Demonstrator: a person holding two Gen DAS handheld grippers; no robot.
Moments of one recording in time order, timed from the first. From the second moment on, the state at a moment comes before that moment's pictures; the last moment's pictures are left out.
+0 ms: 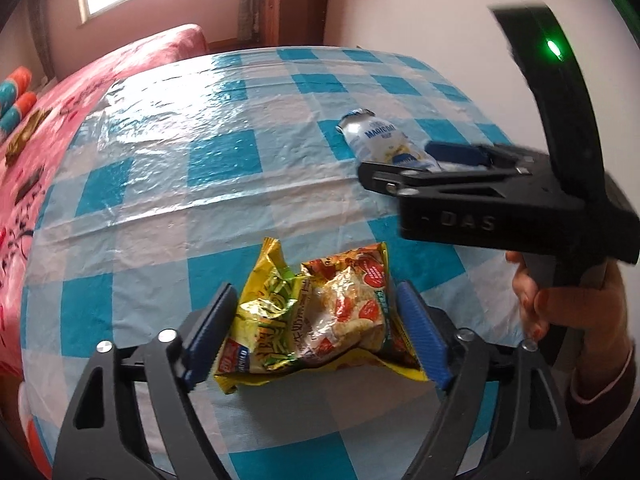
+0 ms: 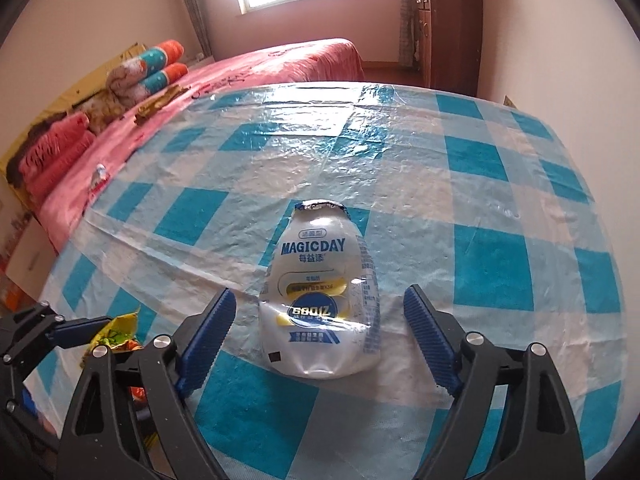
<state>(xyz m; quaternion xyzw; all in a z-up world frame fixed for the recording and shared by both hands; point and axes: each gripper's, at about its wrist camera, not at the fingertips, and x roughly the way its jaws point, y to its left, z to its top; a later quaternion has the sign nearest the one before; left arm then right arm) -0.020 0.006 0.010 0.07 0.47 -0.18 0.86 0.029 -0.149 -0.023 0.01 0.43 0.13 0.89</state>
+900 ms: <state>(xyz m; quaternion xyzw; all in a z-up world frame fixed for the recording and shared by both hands) -0.049 0.031 0.011 0.03 0.44 -0.18 0.88 0.016 -0.158 -0.015 0.02 0.41 0.13 0.90</state>
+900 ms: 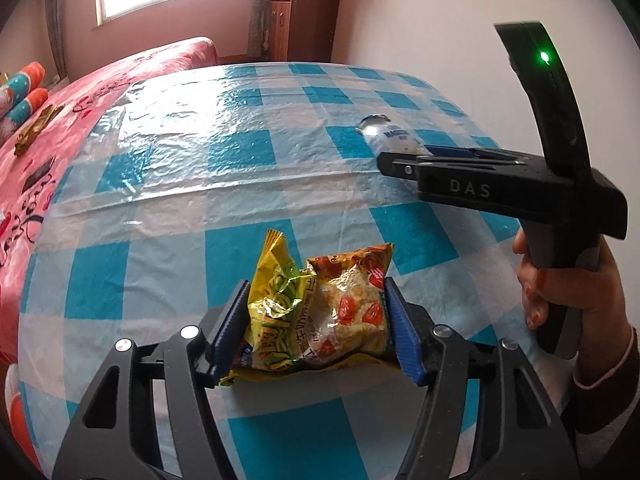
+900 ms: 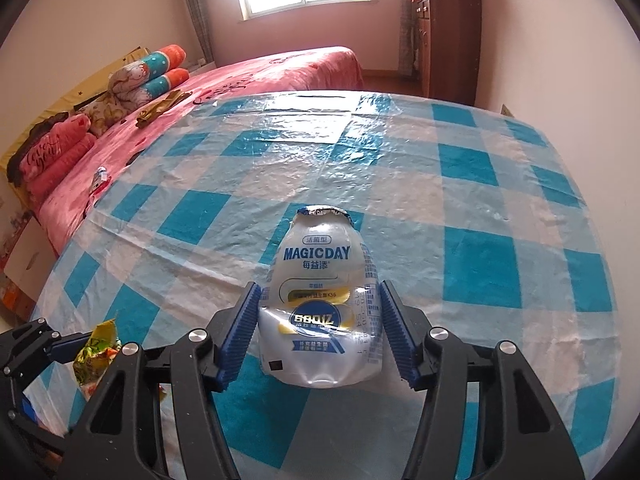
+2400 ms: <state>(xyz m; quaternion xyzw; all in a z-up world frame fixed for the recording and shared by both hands) -0.106 0.162 0.026 -0.06 0.41 -0.09 0.90 -0.062 -0.099 0.001 0.04 0.40 0.19 0.89</state>
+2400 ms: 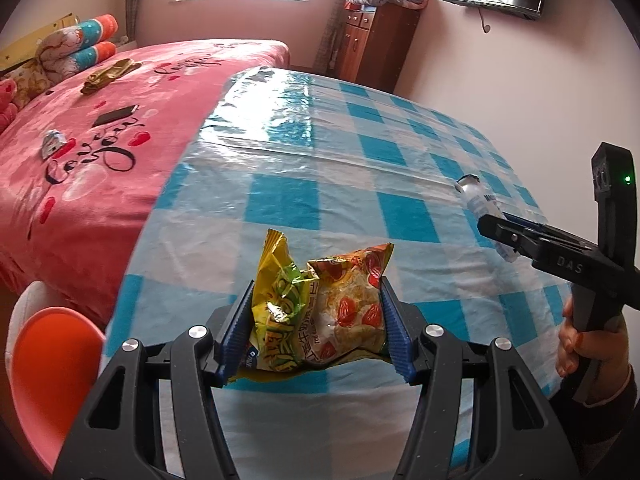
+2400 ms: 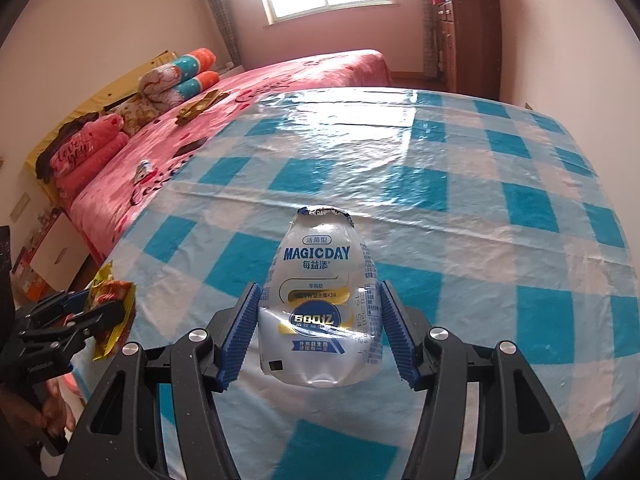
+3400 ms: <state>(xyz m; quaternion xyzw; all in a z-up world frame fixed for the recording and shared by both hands) -0.140 0.246 0.028 -0.10 0.40 -0.03 0.91 -0.091 -0.012 0.009 -0.01 0.42 0.26 0.87</state>
